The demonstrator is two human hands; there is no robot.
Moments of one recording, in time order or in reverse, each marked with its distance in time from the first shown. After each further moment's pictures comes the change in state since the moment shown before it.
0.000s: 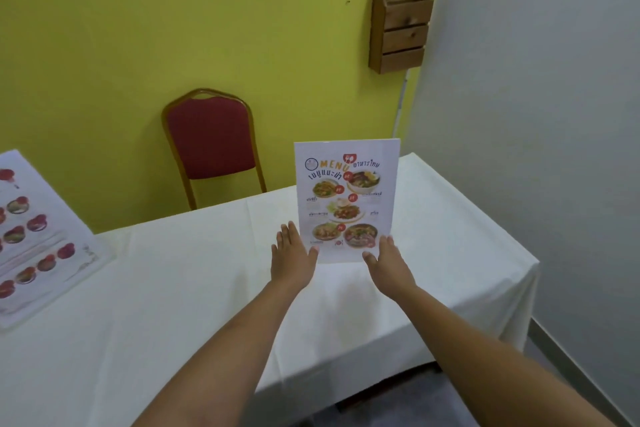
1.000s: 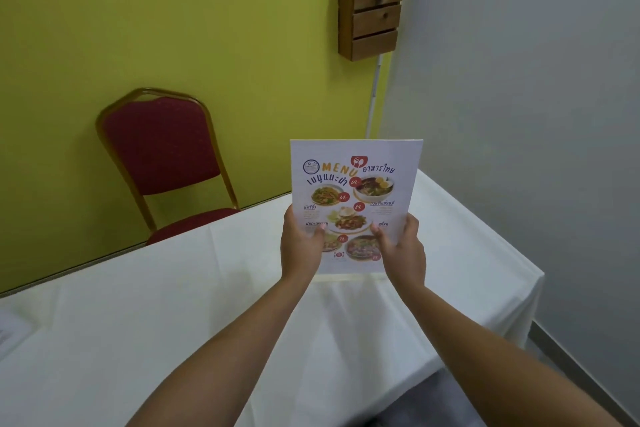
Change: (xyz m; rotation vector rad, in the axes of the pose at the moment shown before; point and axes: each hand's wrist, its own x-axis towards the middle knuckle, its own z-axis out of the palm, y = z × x) left_hand 0.097 0.072 0.009 -0.698 0.183 0.110; right_hand 0.093 0.006 -0.030 0.340 0.473 0.068
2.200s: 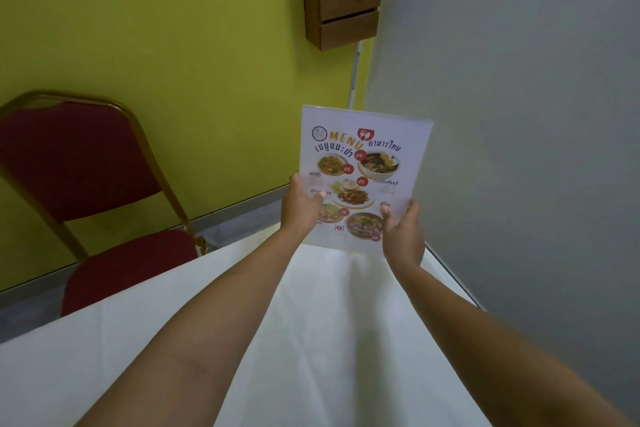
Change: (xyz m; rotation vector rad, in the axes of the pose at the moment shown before) left_hand 0.227 0.055 0.194 0.114 -0.153 -0.068; right_hand 0.261 0.041 -0.006 -0.088 0.105 0.170
